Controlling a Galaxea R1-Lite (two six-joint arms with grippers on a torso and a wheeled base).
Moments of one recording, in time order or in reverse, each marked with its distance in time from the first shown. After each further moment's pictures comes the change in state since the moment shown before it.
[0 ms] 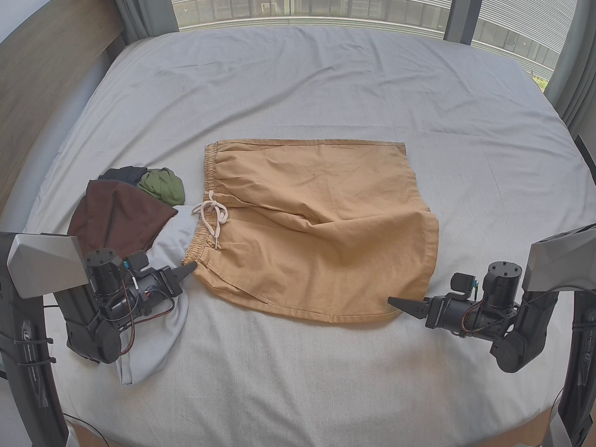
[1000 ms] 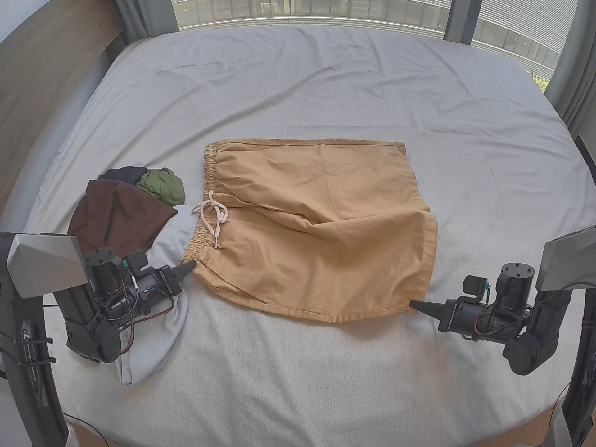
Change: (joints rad) left arm 0.007 0.000 -0.005 0.000 0.000 0.000; right arm -0.033 -0.066 0.089 0.004 0.021 0.004
